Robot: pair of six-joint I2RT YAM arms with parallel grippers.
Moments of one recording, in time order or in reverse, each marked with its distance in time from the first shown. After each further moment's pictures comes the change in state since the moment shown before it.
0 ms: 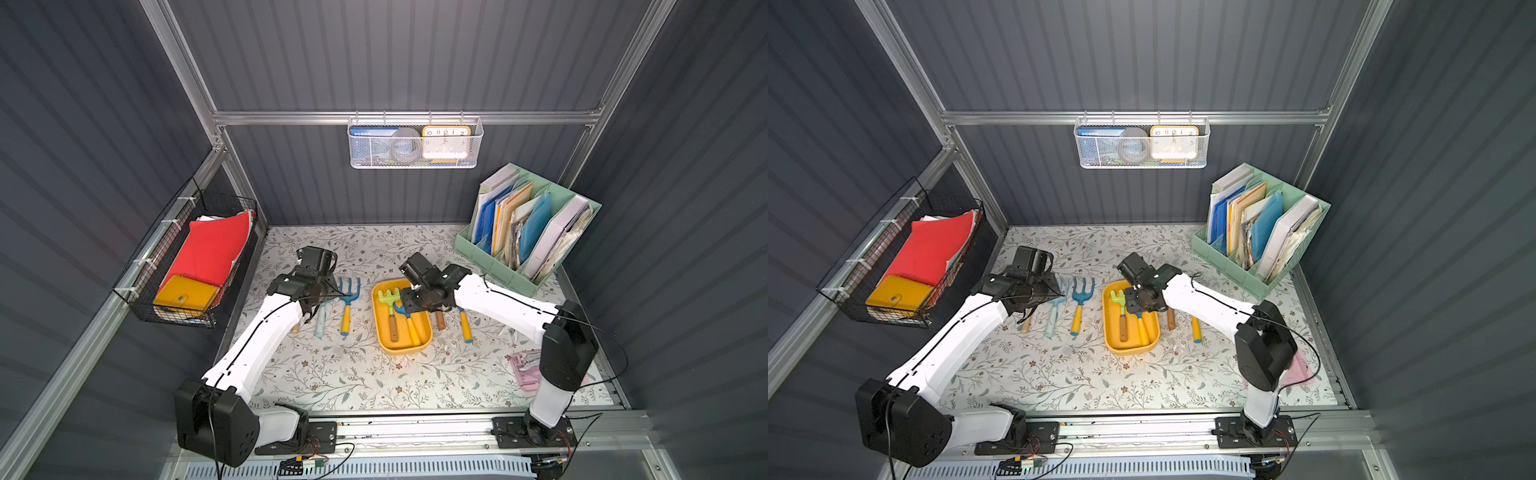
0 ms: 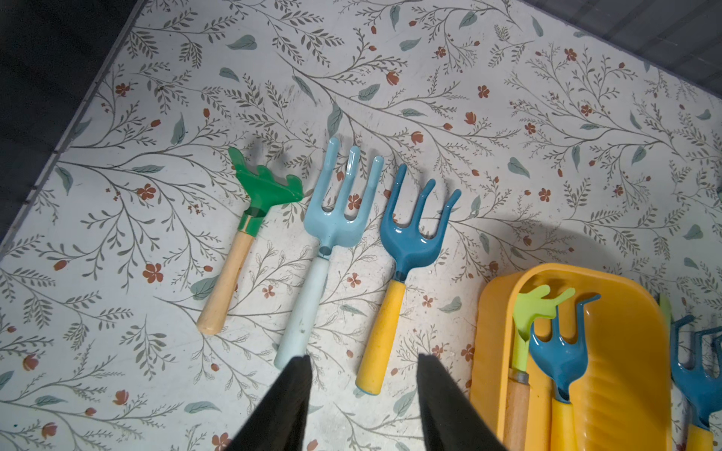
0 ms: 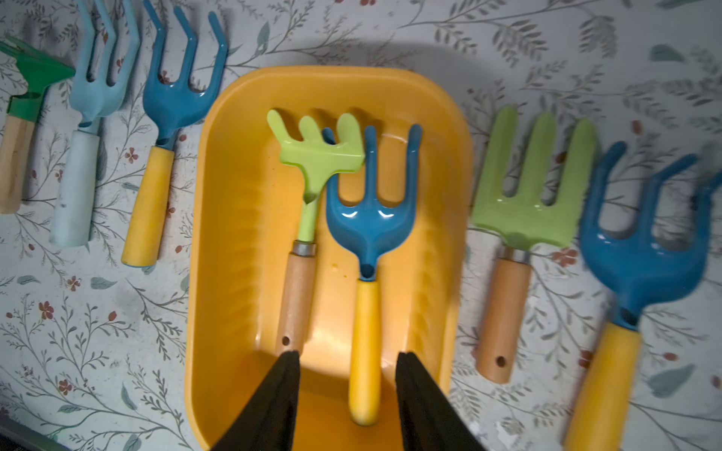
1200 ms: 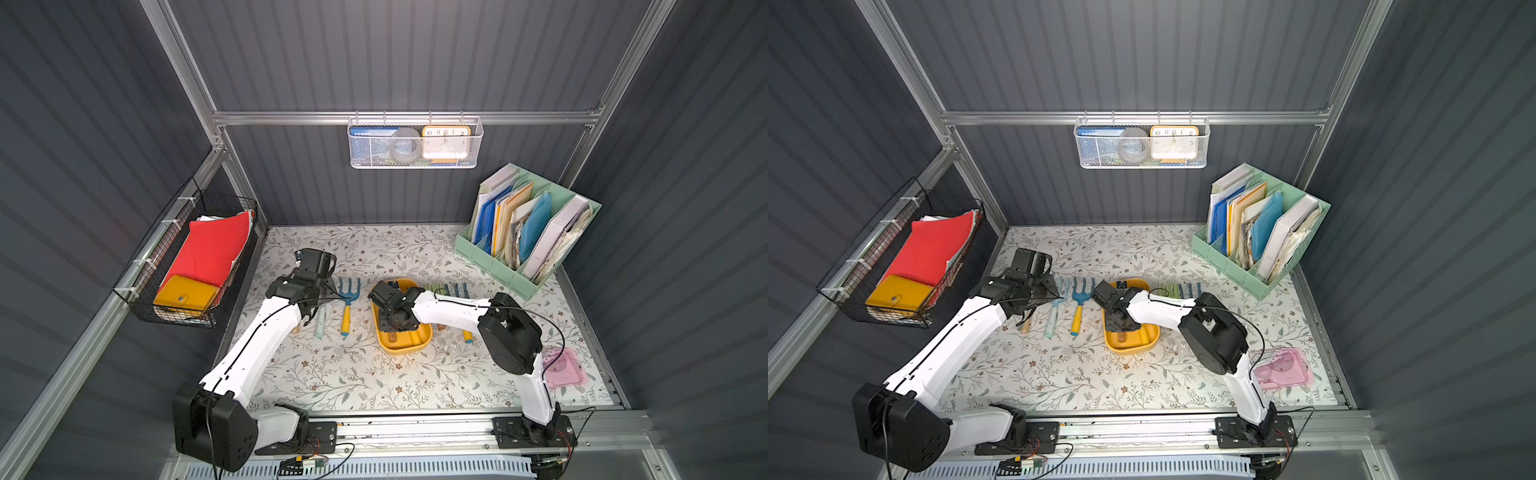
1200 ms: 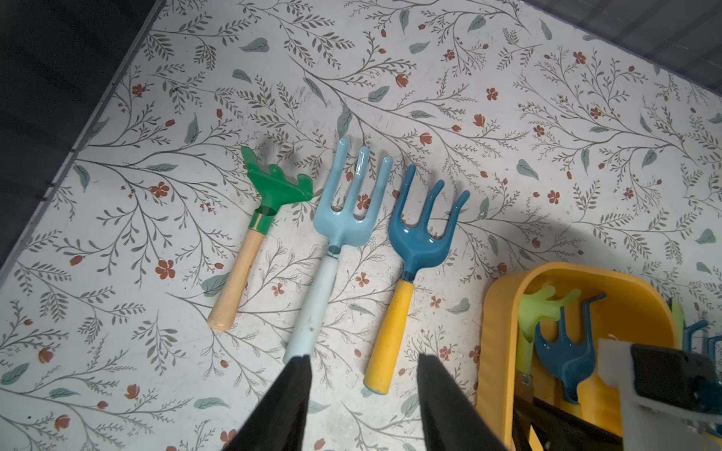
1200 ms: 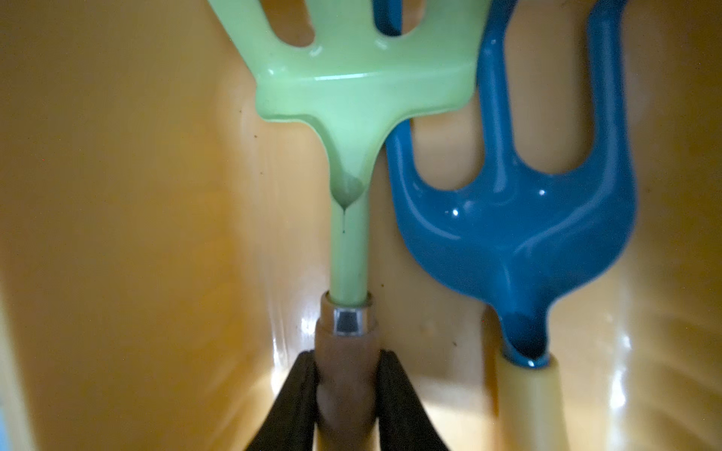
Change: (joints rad) left arm 0.000 -0.022 -0.015 -0.001 -0.022 0.000; right arm 0.102 0.273 0.036 0.145 0.038 0.226
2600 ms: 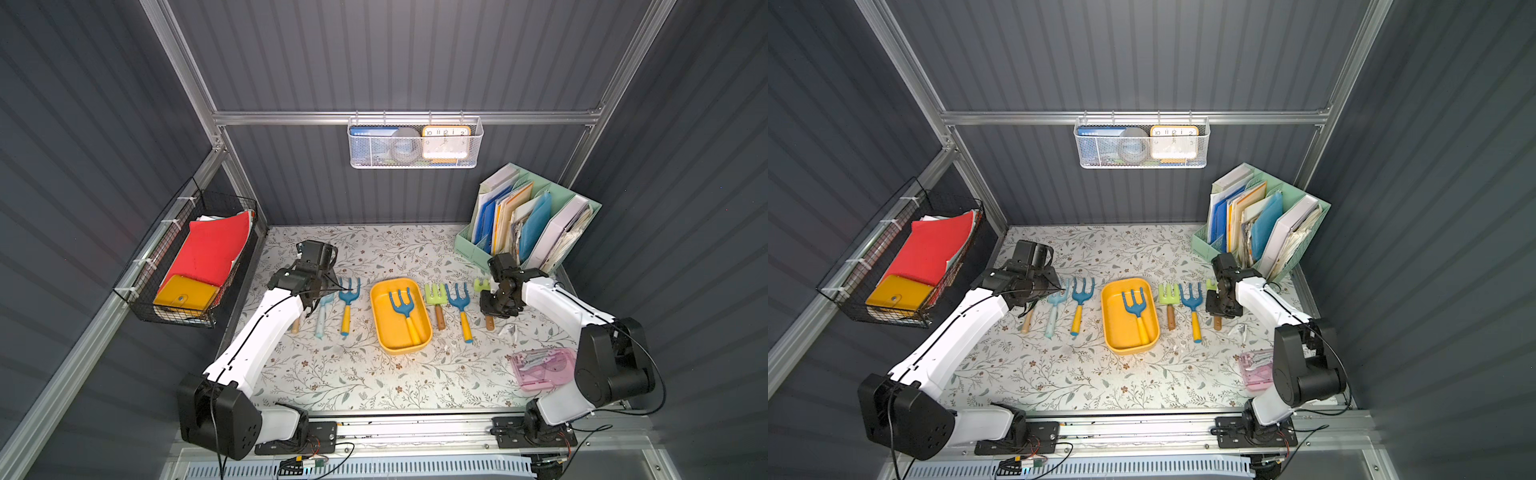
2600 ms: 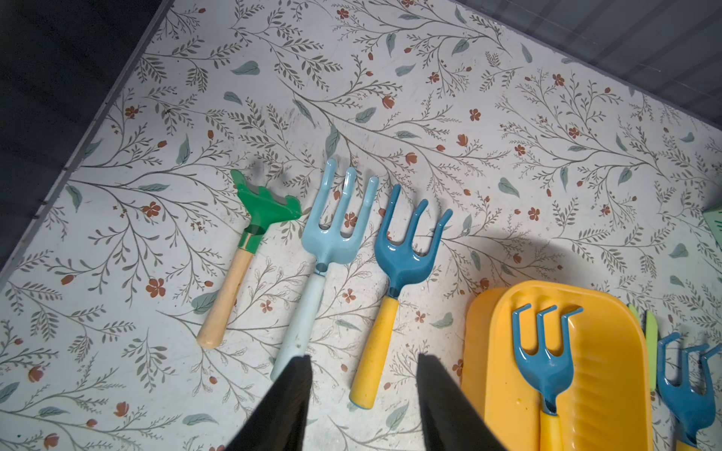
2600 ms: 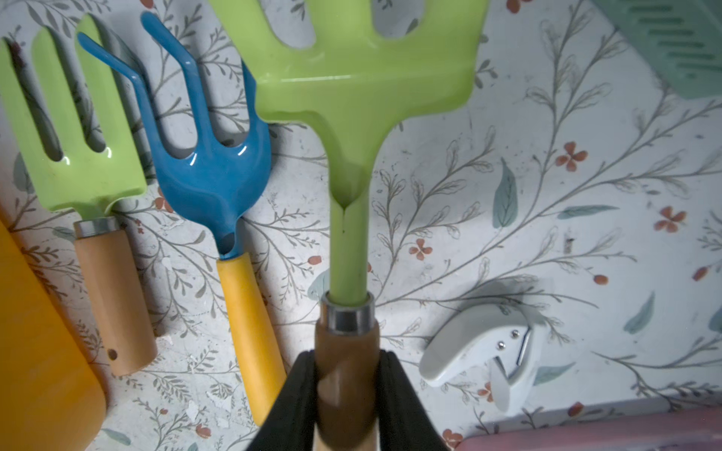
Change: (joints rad) left arm 0.000 0.055 0.081 -0.006 0.004 0.001; right arm -0.734 -0.525 -0.467 -0.187 -0.137 -0.480
